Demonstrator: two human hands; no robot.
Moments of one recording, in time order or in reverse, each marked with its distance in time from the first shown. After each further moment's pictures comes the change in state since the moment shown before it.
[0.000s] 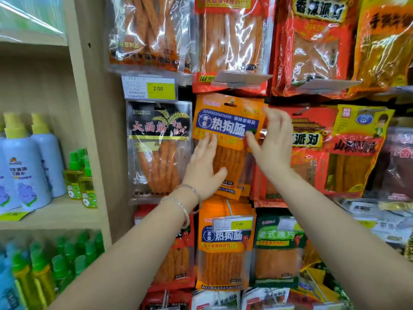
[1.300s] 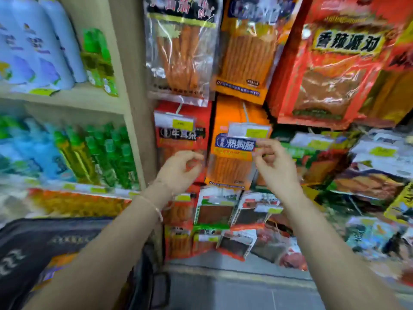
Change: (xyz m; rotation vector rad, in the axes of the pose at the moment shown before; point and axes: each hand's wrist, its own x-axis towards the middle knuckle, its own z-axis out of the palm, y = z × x) left_hand -0.222 -0.020 0.005 -0.156 -0.176 -0.529; right_hand -0.205 -0.033 -0.080 0.423 -0.754 0.596
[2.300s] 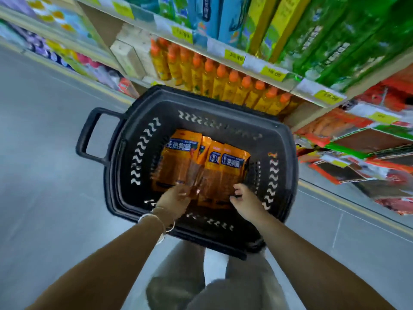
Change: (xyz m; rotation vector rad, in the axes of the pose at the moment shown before) left_hand -0.333 -0.394 -0.130 -0.033 -0.285 -1.150; right_hand -0.295 0.016 0.444 -0.263 -1.164 0.711
